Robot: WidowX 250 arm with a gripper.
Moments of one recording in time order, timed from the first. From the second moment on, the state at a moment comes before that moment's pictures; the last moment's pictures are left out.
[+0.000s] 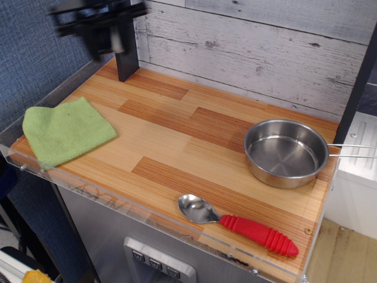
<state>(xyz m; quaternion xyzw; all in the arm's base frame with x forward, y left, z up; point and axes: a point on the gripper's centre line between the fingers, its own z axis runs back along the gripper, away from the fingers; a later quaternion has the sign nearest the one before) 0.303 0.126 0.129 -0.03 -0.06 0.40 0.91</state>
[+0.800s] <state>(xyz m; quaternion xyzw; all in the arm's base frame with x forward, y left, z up) 0.264 0.185 0.035 0.00 -0.03 0.42 0.91</state>
